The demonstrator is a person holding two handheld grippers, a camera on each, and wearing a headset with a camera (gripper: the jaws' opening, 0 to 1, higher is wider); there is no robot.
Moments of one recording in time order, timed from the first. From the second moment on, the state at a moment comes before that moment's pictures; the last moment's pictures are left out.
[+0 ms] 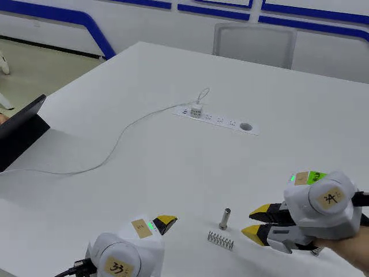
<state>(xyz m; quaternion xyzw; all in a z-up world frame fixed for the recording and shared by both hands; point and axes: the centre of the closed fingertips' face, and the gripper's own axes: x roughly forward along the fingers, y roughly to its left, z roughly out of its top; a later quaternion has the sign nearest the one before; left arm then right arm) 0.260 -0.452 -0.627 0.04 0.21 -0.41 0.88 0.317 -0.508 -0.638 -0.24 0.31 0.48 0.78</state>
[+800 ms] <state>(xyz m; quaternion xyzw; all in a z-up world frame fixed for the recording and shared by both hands) 0.263 -0.447 -0.634 0.05 0.23 -0.40 0.89 0.320 -0.487 -0.699 -0.23 0.36 0.48 0.77</state>
